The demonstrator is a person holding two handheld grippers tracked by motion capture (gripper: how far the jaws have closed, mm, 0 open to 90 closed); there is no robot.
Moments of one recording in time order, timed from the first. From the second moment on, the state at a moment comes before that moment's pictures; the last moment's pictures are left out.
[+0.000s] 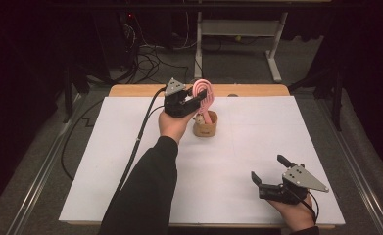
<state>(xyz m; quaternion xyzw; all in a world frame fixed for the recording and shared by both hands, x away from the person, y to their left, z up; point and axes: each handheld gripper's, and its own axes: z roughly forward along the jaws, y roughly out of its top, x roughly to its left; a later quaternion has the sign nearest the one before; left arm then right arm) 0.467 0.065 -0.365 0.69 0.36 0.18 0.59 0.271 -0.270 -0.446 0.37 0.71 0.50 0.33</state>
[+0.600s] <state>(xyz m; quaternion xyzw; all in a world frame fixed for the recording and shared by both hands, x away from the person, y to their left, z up) 0.468 0.070 -0.365 0.71 0.37 0.20 0.57 0.271 -0.270 -0.447 0.37 0.71 0.50 0.33</state>
